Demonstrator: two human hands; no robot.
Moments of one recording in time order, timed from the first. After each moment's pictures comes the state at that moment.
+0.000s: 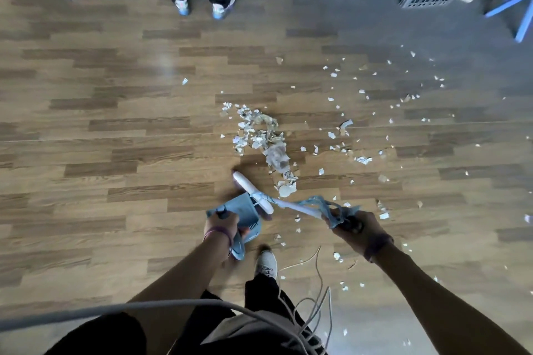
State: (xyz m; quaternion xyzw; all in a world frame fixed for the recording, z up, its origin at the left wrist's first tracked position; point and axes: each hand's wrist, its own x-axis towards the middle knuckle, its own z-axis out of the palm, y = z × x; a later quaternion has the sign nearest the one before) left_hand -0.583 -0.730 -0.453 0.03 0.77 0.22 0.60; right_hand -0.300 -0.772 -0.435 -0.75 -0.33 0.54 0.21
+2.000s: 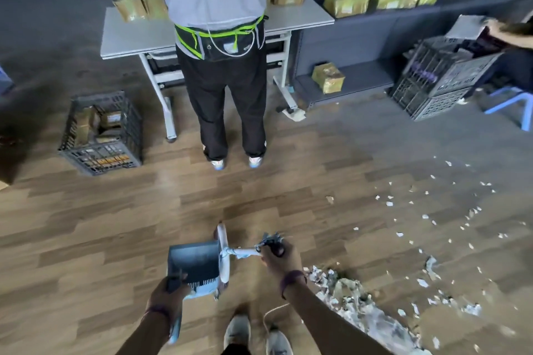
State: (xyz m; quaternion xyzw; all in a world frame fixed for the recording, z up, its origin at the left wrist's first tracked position) left_hand -1.059 -0.056 -0.442 0.27 0.79 0.23 0.51; right_hand -0.823 -0.066 -0.394 -0.77 -0.26 0.46 0.34
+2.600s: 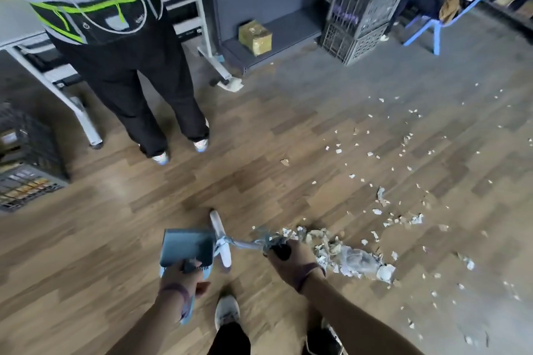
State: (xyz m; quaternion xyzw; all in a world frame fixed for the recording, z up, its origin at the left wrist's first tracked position) left_hand -0.929 -0.041 -0.428 0.33 0.73 0.10 0.58; right_hand -0.723 -0.142 -0.392 -0.84 -0.34 0.38 0.19
